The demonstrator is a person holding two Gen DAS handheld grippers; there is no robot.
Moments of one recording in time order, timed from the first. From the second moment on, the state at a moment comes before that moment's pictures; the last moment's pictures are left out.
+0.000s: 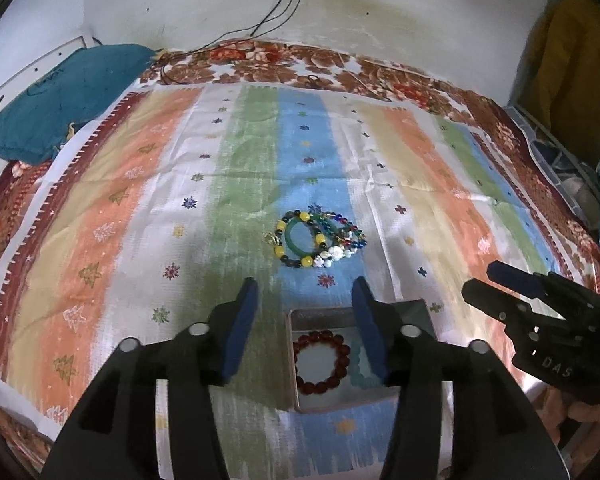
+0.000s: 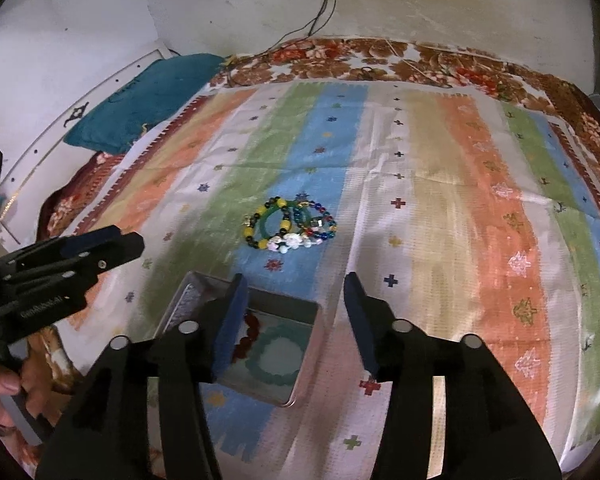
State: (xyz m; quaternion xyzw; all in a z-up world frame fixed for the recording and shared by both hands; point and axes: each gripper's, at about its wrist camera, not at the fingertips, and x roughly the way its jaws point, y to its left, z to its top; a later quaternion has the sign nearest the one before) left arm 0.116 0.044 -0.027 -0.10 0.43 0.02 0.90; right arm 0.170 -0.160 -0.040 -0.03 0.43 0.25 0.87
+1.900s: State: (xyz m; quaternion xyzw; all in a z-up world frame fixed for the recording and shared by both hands) left arm 0.208 0.078 -0.089 -0.10 0.51 0.05 0.85; right arm 0.269 -0.133 -0.093 -0.01 0.51 0.21 0.83
